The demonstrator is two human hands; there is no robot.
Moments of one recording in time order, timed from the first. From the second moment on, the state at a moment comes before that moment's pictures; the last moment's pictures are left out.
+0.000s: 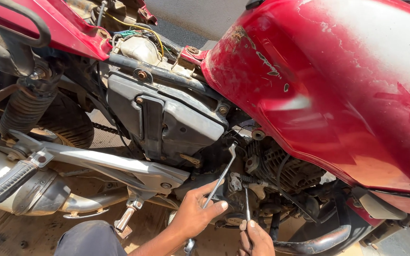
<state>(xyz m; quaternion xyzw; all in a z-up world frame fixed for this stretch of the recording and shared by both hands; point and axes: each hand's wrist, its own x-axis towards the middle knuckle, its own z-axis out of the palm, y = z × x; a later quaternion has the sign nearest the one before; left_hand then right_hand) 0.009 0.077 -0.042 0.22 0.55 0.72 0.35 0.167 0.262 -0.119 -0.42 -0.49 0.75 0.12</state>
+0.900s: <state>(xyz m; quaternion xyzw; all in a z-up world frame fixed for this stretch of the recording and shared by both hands) 0.010 0.122 -0.040 0.14 0.57 0.73 0.35 0.134 0.279 -0.154 -0.30 -0.71 0.62 0.14</state>
